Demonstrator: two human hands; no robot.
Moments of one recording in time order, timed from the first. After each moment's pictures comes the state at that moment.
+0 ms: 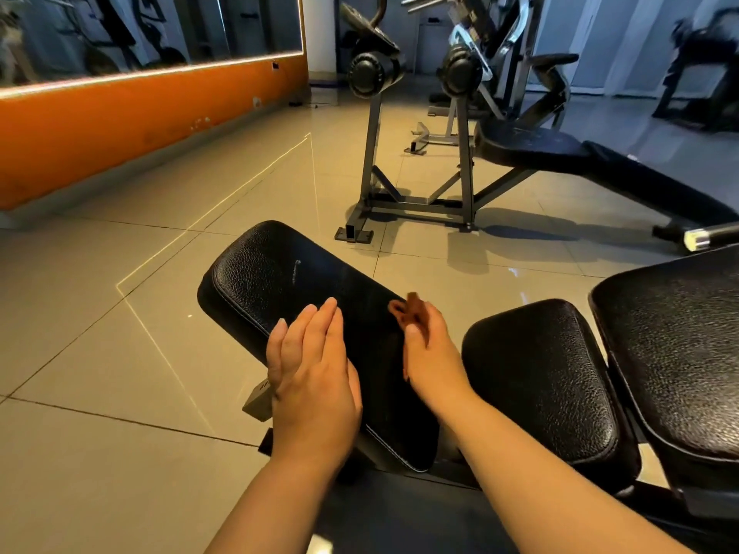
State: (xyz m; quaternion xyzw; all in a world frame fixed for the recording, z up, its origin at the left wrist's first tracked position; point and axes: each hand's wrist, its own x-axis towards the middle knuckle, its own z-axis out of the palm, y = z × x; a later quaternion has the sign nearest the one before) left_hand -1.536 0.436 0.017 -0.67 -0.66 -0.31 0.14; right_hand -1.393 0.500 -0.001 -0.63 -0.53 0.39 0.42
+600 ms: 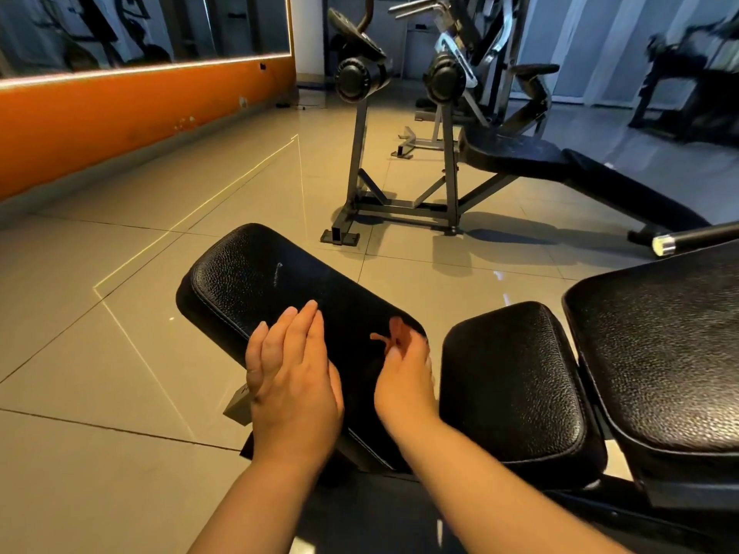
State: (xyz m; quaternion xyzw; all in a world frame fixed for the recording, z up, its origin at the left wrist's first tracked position) left_hand -1.535 0.434 0.021 -0.66 -0.67 -0.29 0.14; right_hand -1.413 0.471 -0.003 -0.69 -0.44 0.37 0.44
